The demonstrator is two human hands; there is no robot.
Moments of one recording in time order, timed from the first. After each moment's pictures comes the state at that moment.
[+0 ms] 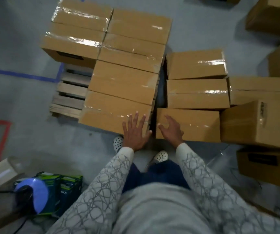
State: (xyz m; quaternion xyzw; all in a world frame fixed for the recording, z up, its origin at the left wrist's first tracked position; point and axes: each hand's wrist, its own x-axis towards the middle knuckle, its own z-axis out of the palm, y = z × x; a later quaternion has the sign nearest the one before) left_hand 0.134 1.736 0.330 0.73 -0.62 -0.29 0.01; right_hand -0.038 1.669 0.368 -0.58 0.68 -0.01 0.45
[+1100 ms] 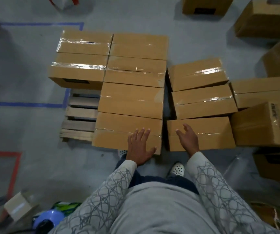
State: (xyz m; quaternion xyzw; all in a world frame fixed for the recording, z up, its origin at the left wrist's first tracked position) left_hand 0.231 1.726 0.351 0.67 -0.67 -0.32 0.03; right_hand 0.002 1.659 0.369 -0.42 0.75 -0.15 0.49
